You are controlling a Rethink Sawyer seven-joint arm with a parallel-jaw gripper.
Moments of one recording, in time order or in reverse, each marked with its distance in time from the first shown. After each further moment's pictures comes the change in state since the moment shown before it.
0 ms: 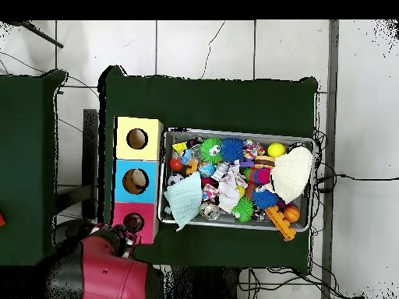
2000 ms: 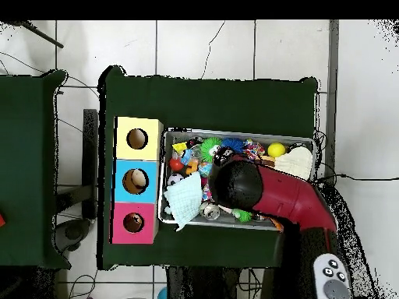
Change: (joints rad) arm -0.874 0.091 0.473 -0.232 -0.438 -0.137 -0.002
